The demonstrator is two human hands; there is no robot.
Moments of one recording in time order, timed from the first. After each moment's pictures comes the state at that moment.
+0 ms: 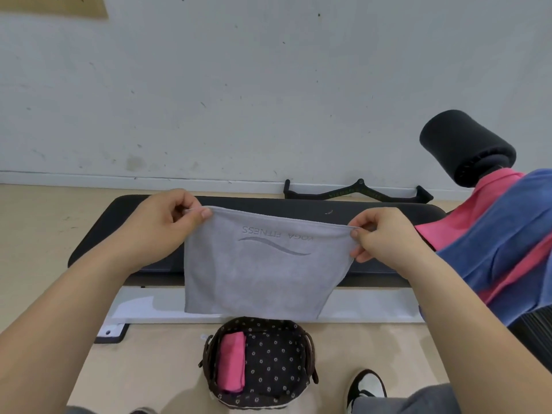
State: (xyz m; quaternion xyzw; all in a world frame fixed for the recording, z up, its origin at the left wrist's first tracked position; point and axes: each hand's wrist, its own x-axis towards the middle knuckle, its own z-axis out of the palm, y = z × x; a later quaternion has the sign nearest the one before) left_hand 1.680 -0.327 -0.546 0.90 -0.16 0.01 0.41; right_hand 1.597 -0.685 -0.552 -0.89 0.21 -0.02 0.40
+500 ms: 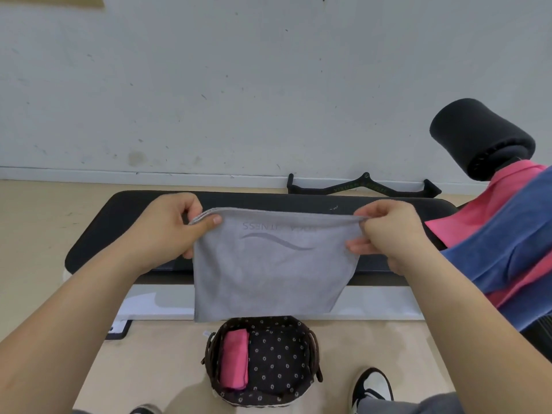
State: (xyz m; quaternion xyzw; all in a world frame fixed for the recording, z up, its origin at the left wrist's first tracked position) left_hand 1.687 -0.341 -0.560 0.90 -0.11 -0.03 0.42; right_hand 1.615 -0.678 -0.563 -0.78 0.32 -0.07 0.54
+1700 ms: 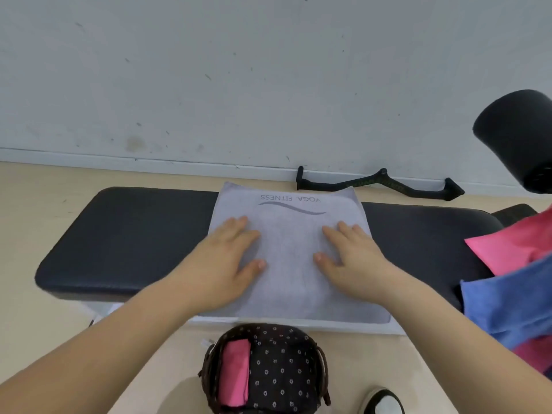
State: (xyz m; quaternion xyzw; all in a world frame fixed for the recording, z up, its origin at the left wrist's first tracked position) left_hand 1.719 -0.387 -0.636 0.94 -0.29 -0.08 0.15; right_hand 1.669 -0.646 -0.623 -0.98 0.07 0.14 0.16
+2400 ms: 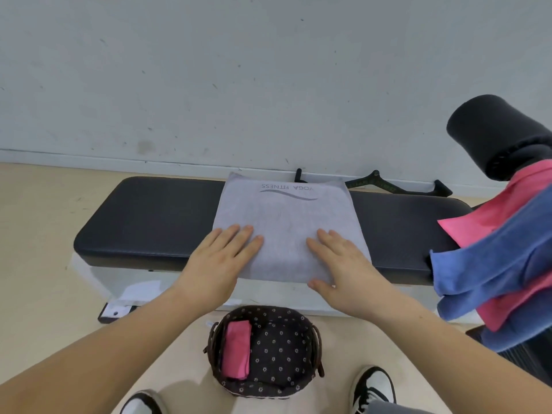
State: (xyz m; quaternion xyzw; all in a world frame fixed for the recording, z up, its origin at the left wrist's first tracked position) left_hand 1.671 -0.362 -0.685 0.92 -0.38 0.11 -0.02; right_hand 1.584 -0.634 -0.635 -0.99 -0.06 0.07 0.11
